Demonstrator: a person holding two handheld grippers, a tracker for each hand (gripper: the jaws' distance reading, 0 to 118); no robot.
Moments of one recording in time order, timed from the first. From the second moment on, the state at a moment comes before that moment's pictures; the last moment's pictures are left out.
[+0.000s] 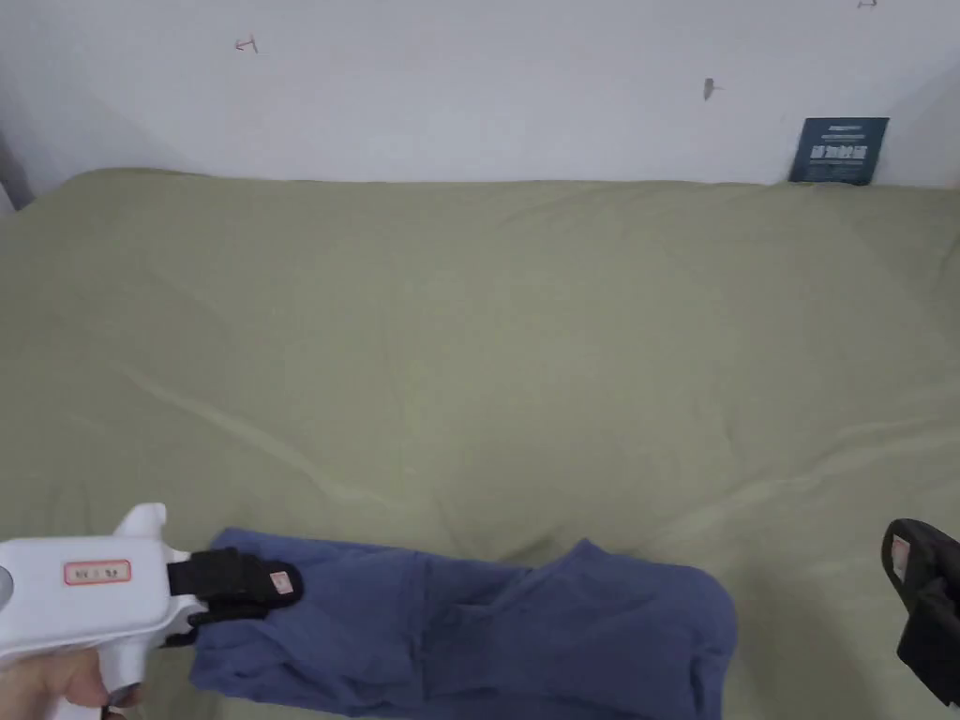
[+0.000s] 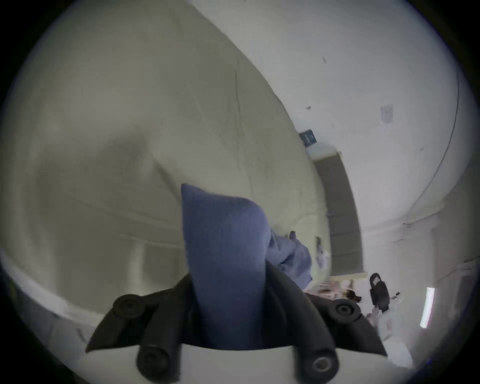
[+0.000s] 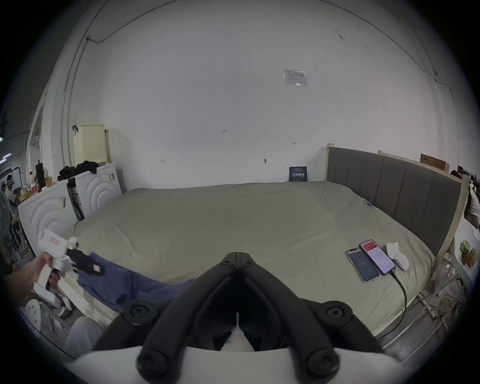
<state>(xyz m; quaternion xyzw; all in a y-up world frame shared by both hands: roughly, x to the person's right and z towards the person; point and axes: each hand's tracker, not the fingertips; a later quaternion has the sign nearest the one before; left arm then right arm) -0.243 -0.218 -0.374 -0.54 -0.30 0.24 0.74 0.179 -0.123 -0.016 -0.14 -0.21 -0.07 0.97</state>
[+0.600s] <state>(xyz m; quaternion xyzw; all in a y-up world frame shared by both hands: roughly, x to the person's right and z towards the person) -0.057 -0.135 -0.320 -0.53 -0.24 -0.10 0.81 0.182 -0.114 0.001 -0.13 -0.19 -0.08 0.97</state>
